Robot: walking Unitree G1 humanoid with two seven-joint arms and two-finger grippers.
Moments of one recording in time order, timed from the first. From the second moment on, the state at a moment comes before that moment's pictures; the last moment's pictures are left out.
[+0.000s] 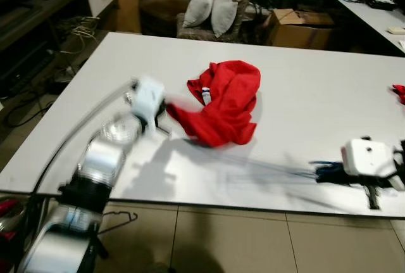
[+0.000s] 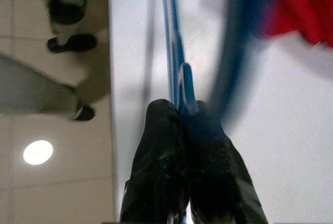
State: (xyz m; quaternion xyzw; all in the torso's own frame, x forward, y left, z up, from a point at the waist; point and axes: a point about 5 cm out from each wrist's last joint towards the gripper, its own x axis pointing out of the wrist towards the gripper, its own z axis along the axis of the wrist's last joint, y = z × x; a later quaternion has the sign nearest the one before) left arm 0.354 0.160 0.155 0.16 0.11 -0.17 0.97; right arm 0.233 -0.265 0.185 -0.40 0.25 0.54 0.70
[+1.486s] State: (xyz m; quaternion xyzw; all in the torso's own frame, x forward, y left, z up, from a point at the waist) left arm 0.288 0.147 0.220 0.06 0.02 -0.49 0.87; right arm 0.232 -0.269 0.213 -0.26 0.09 0.28 0.92
